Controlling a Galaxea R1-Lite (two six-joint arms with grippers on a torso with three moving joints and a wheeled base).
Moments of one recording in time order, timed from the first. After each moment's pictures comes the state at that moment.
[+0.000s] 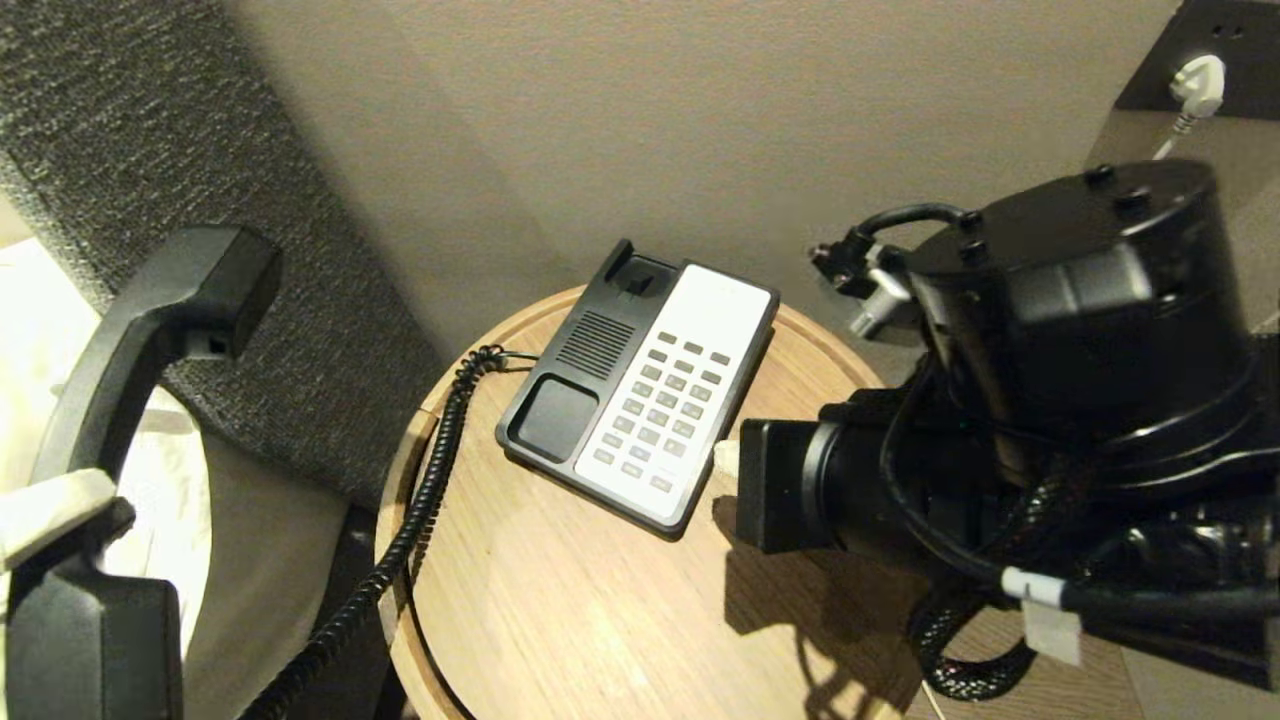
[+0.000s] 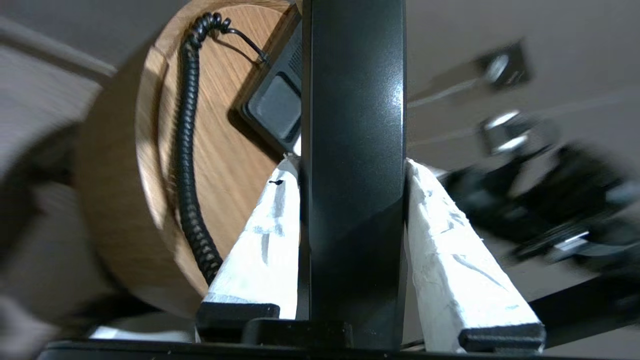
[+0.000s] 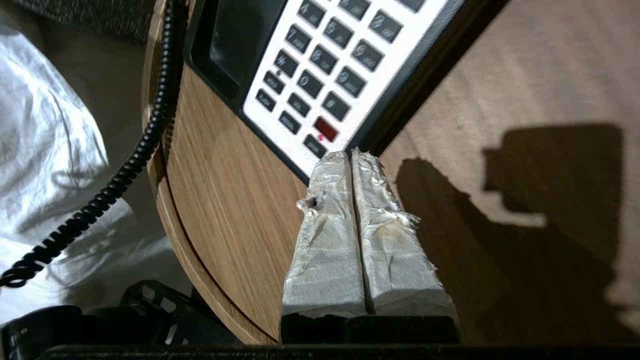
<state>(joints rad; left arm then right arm) -0.54 0.64 -0.56 -0.12 -0.05 -0.75 1.05 1.59 -1.18 0.11 -0.40 0.60</state>
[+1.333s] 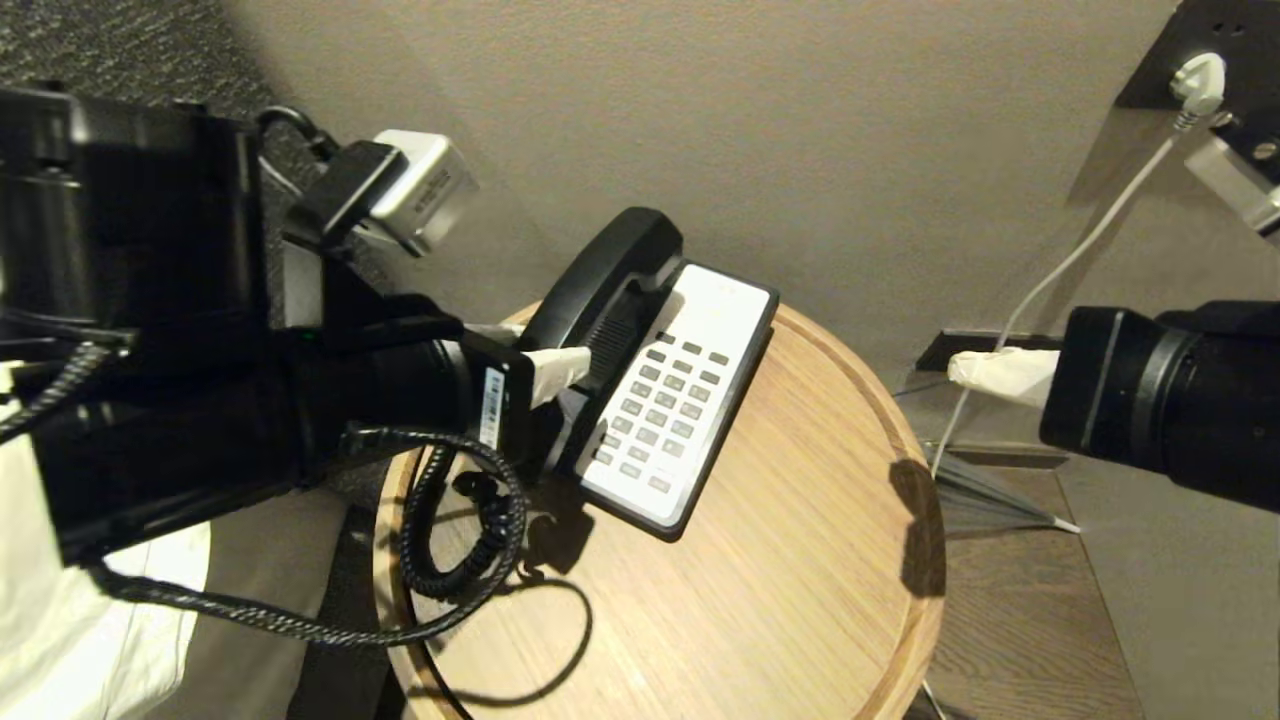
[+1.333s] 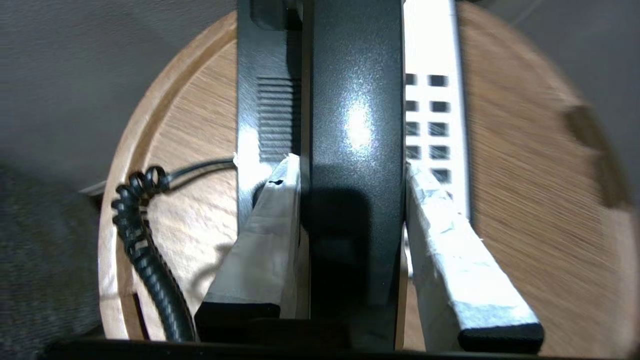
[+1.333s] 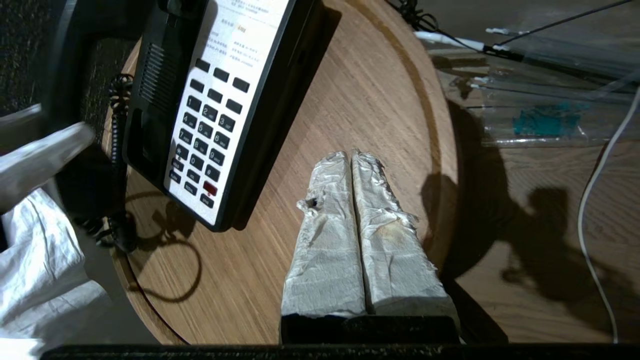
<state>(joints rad) -0.76 1.41 -1.04 -0.11 0.14 0.01 0.91 1.29 -1.08 0.19 -0.51 0.60</state>
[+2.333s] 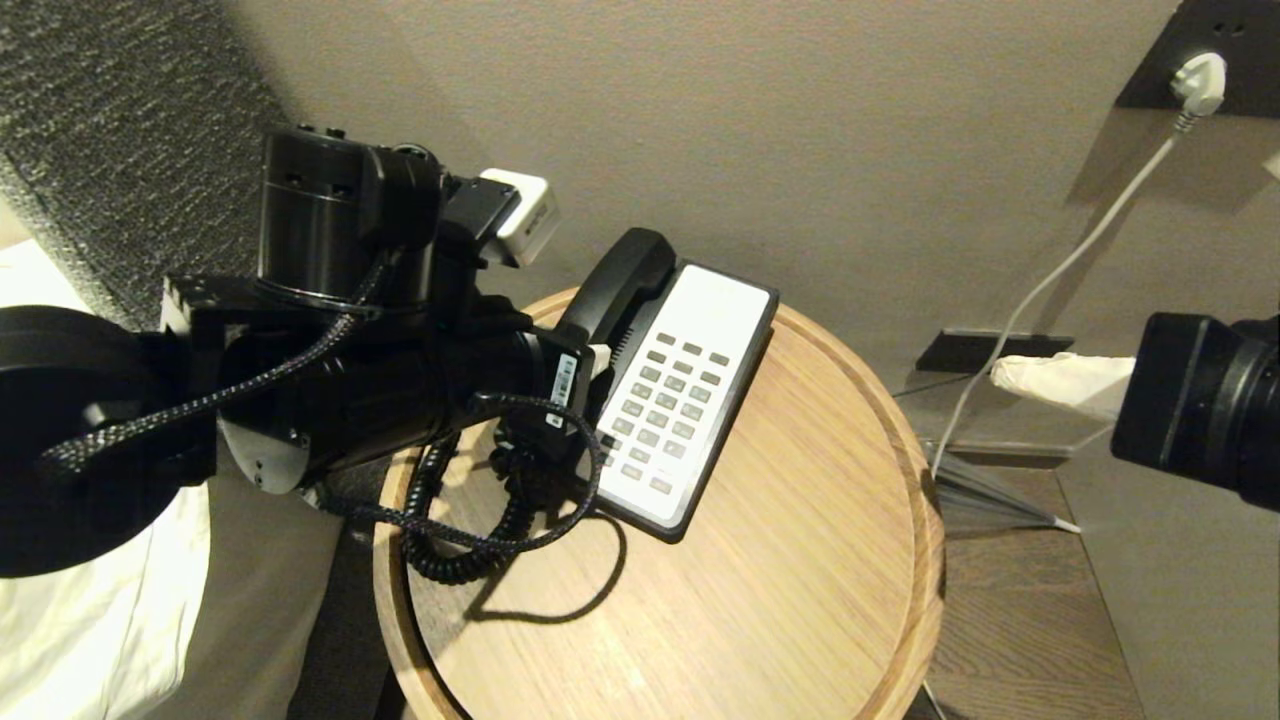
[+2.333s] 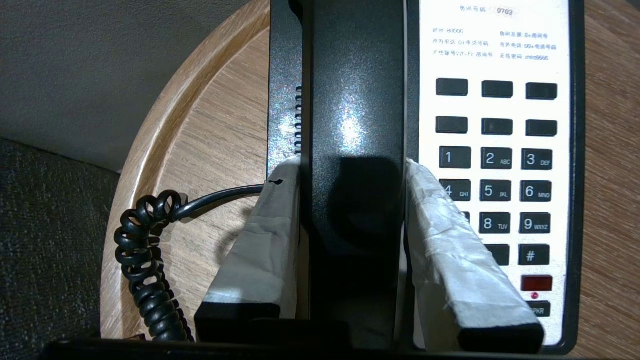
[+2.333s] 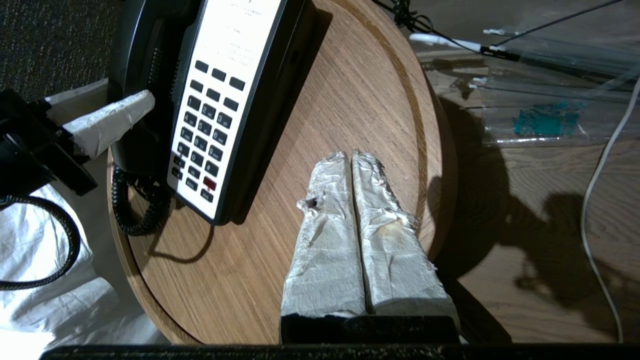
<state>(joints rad) -0.73 1.57 -1.13 -0.11 0.22 0.03 0.90 1.22 -1.03 0.18 -0.50 0.60</state>
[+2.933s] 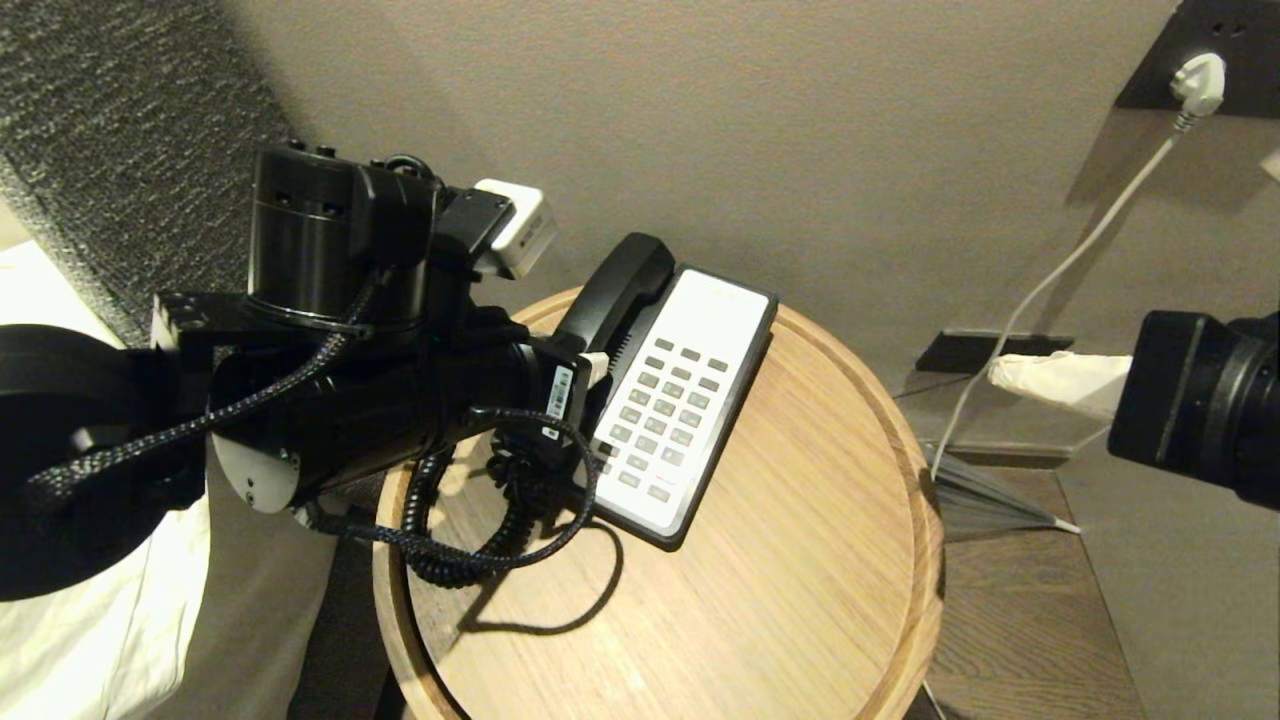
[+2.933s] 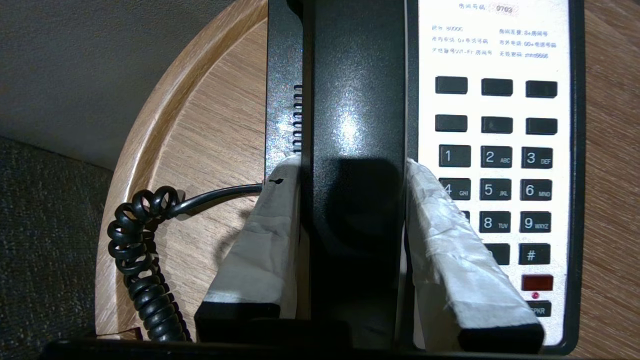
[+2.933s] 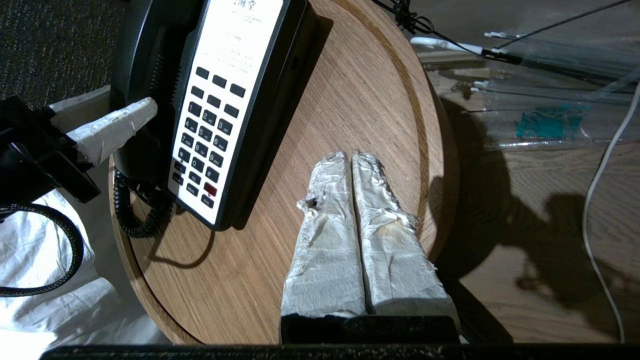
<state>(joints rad) -0.72 1.57 -1.09 -0.12 0.22 0.03 0.90 1.22 -1.03 0.18 -0.50 0.60</state>
